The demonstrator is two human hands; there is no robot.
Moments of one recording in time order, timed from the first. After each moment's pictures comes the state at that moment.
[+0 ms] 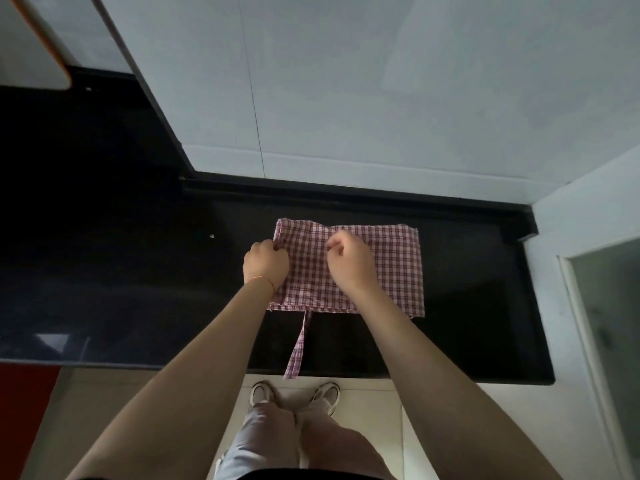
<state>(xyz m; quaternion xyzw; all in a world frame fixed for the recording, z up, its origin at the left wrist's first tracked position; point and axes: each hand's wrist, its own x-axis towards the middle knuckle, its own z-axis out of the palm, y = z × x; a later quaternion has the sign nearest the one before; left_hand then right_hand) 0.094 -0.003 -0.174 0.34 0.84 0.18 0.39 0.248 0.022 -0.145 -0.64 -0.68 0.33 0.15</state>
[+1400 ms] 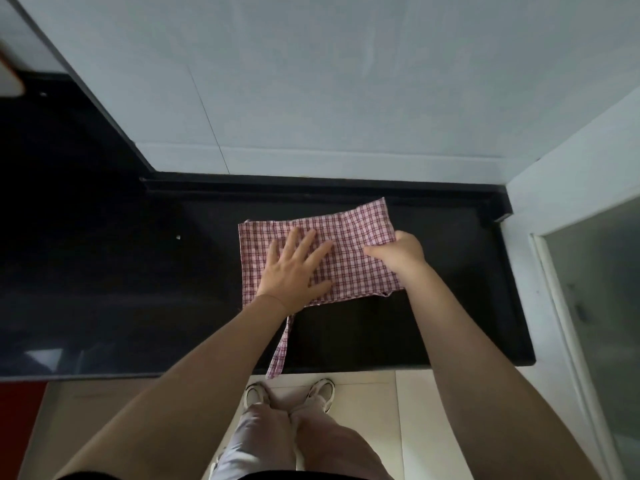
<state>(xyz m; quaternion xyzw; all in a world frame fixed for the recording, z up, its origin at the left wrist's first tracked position) 0.168 -0.017 -0.188 0.75 0.64 -0.05 0.15 0.365 0.062 -0.128 -0.76 -0.46 0.46 0.08</state>
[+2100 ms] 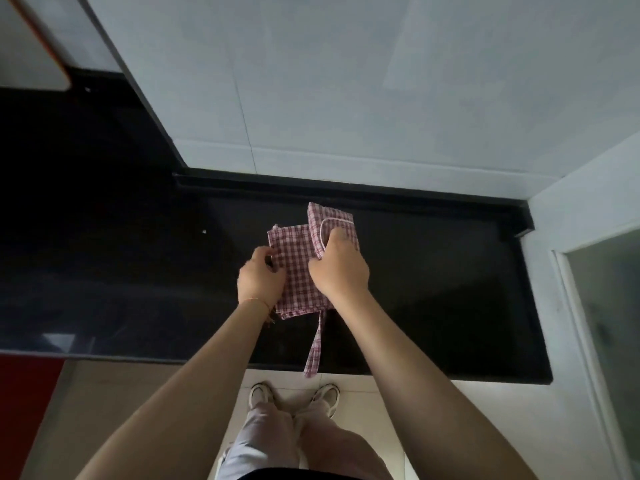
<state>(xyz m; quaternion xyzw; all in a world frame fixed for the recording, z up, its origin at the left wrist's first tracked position) 0.118 -0.046 -0.176 0.35 0.84 0.24 0.34 0.245 0.002 -0.116 -0.67 -0.70 0.25 0.04</state>
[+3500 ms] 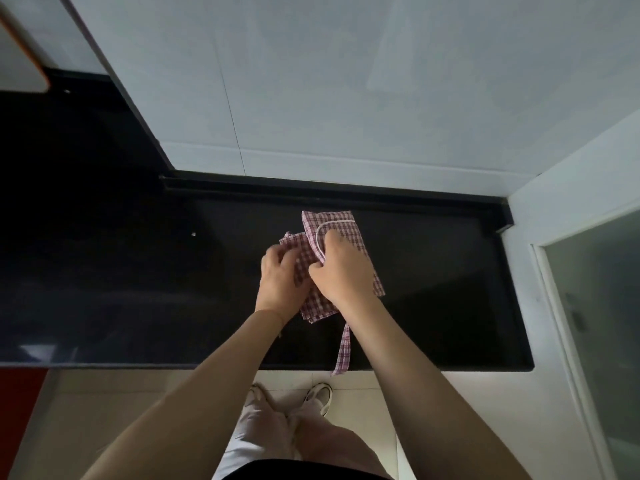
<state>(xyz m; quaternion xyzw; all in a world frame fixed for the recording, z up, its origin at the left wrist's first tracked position) 0.155 -0.049 -0.181 0.54 0.74 0.25 0.31 0.265 -0.004 -0.110 -0.62 -0.77 0.16 0.03</state>
